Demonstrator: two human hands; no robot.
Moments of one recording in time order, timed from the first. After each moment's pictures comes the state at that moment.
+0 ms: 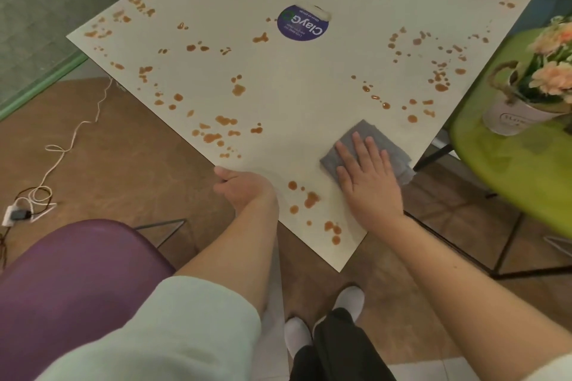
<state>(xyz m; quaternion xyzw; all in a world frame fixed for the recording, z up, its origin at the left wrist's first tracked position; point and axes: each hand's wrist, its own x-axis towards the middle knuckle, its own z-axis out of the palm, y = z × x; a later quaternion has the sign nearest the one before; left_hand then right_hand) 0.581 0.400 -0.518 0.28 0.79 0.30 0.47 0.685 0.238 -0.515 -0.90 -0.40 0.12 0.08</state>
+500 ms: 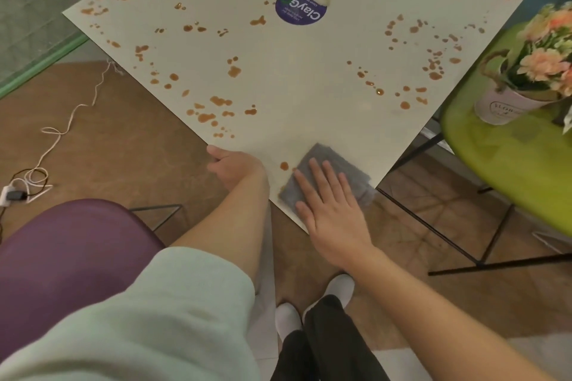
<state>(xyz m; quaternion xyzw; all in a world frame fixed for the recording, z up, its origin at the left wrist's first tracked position) 0.580 0.397 -0.511 0.29 0.78 0.29 0.47 0.606 0.212 -0.512 -0.85 -0.49 0.15 0.07</state>
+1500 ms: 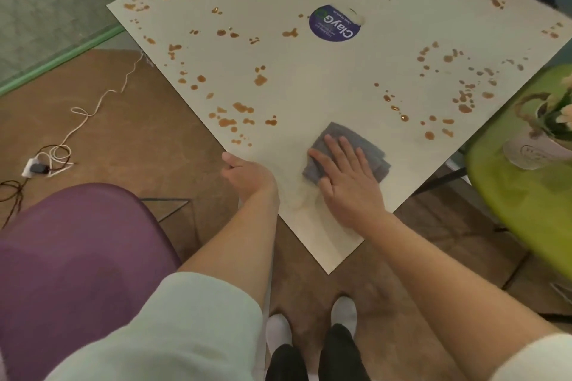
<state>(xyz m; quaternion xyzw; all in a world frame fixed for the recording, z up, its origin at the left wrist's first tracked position) 0.580 0.402 -0.531 0.26 0.76 0.34 0.48 0.680 0.265 -0.514 -0.84 -0.52 0.15 0.09</state>
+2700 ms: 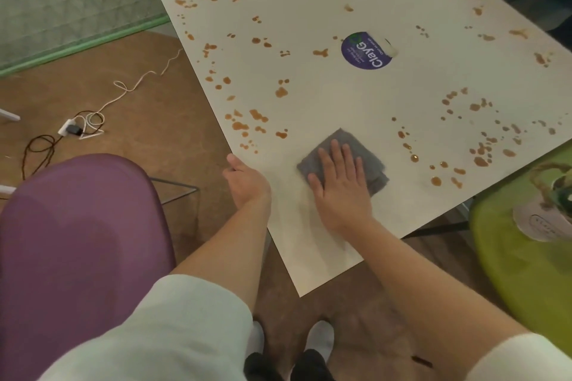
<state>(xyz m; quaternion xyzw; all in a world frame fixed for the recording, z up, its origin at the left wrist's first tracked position) 0.580 0.396 -0.526 0.29 0.78 0.32 0.44 0.706 0.298 -0.518 -0.81 -0.56 0.16 0.09</state>
